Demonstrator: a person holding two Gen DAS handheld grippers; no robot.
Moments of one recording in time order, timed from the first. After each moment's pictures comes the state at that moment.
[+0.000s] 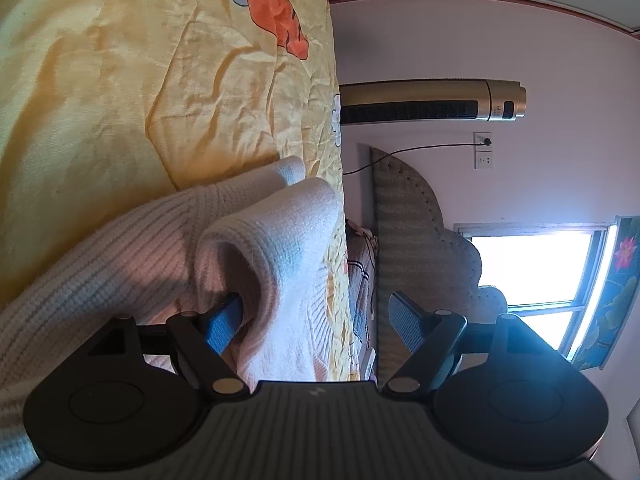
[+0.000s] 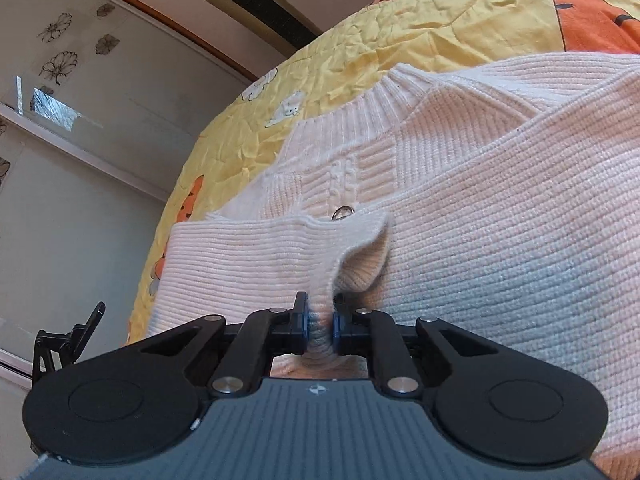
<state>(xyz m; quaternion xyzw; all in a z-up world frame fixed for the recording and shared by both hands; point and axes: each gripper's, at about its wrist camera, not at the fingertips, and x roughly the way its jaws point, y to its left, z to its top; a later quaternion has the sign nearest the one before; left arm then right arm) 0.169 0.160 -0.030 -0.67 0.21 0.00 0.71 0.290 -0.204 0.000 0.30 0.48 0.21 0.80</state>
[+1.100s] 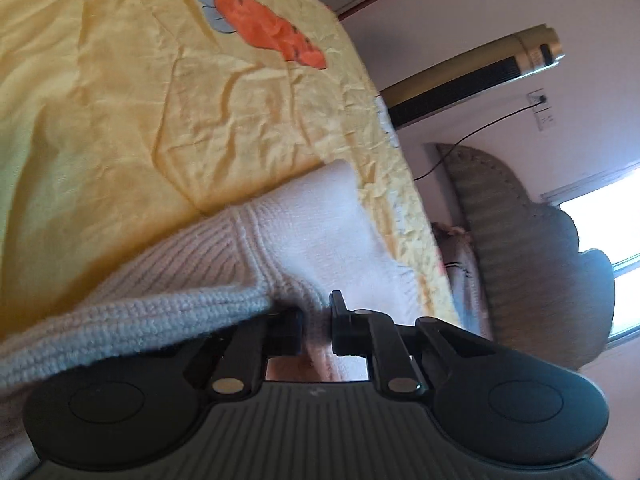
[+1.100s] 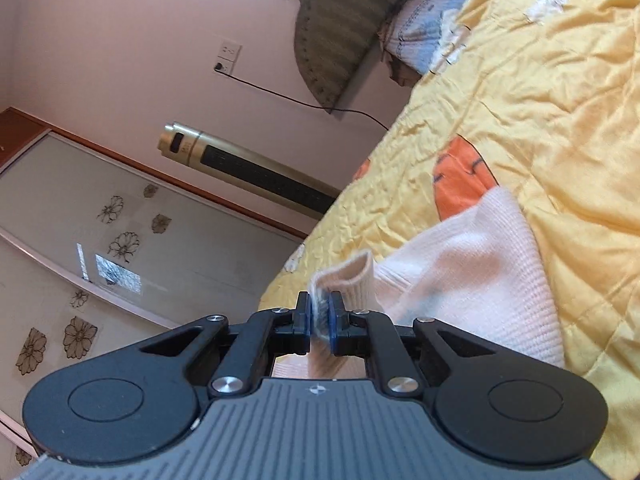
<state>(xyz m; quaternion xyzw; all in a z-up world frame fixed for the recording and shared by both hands) 0.195 0.129 -0.018 -0.53 0.30 0.13 0.79 0.235 -0.375 0.049 0.48 0.28 0.18 0.81</state>
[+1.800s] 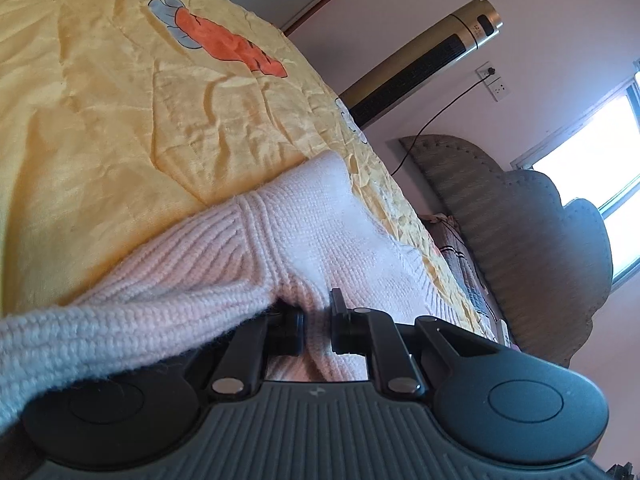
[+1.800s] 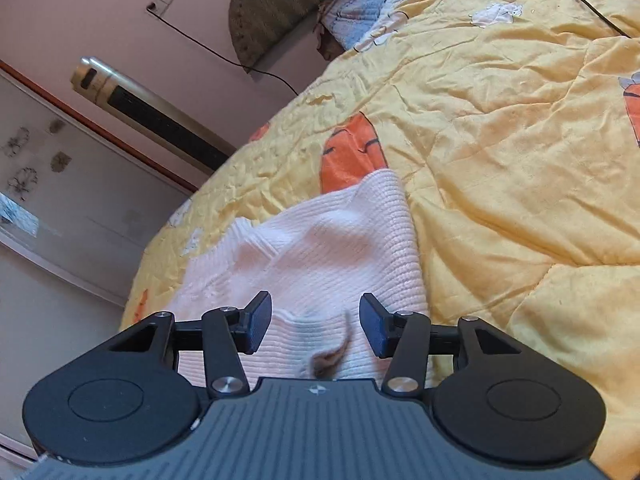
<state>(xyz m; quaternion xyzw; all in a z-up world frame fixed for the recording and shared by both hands) 0.172 0.113 -0.039 -0.45 0.24 0.08 0.86 0.245 -0.381 0.017 0.35 0.41 0.07 0.84</state>
